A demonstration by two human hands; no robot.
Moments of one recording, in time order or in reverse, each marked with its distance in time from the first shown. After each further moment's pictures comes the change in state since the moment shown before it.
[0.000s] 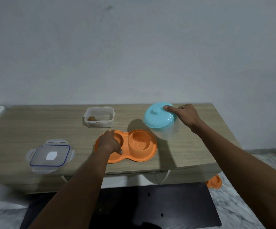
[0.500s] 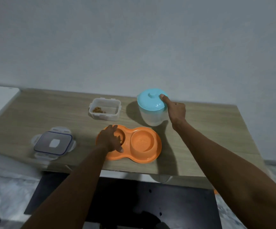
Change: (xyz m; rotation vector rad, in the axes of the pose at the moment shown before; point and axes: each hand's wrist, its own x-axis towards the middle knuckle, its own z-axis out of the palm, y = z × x) left_hand 0.010 -0.004 0.005 -0.045 0.021 0.000; right_hand 0.067 0.005 0.082 0.393 0.061 0.147
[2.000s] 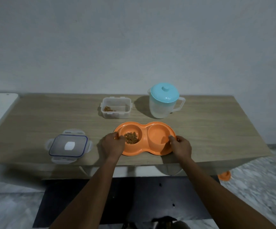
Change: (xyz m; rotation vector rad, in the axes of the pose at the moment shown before) left_hand -0.034 -0.052 -0.009 -0.326 0.326 -0.072; right_hand -0.132 0.111 0.021 -0.335 0.147 0.150
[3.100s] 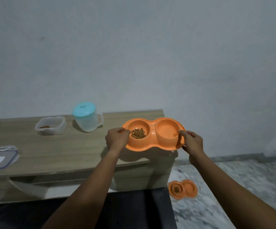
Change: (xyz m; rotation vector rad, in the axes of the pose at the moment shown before) left_hand -0.239 0.267 0.200 -0.382 -0.009 0.074; right_hand 0.102 0.092 -0.408 0.480 0.082 -0.031
